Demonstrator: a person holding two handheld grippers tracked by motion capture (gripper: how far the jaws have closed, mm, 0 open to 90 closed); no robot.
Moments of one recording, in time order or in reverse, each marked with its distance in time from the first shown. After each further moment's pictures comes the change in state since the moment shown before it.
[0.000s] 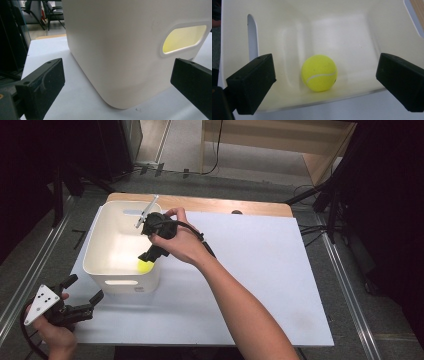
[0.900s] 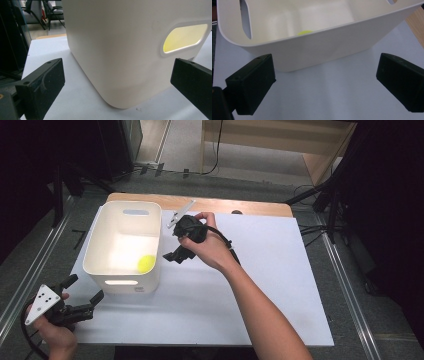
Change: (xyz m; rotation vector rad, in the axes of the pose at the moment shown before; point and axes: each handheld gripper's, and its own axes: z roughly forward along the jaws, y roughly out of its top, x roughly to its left) left arm 0.000 0.000 0.001 0.005 0.001 0.007; right arm -0.008 -0.063 -0.035 -0.081 -0.062 0.074
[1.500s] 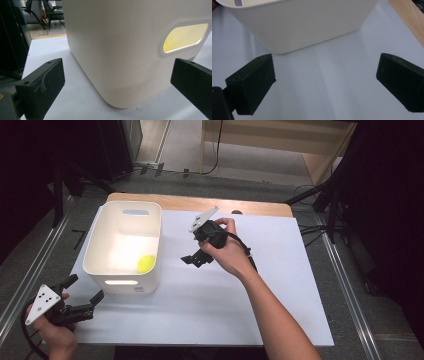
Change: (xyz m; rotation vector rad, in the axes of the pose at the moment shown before) left arm 0.000 0.000 0.000 0.004 0.001 0.004; right arm -0.003 -0.044 -0.025 -0.018 -0.053 0.061
